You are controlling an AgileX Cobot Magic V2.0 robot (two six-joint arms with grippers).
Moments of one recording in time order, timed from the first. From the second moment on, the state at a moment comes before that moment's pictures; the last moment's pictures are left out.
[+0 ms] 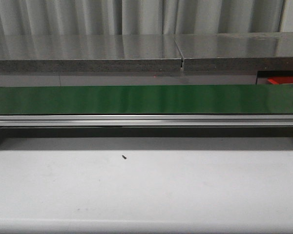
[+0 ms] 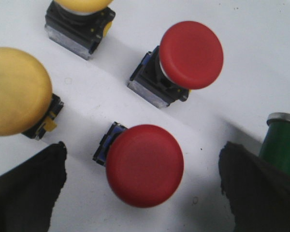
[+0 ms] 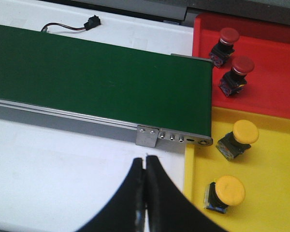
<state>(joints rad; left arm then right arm) 0.43 2.08 -1.54 -0.52 0.62 0.27 -0.19 0.73 -0.81 0.27 0.77 -0.37</state>
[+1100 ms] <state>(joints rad) 0.43 2.04 -1.63 -0.51 0.79 0.27 -0.19 0.73 -0.81 0.27 0.77 -0.37</state>
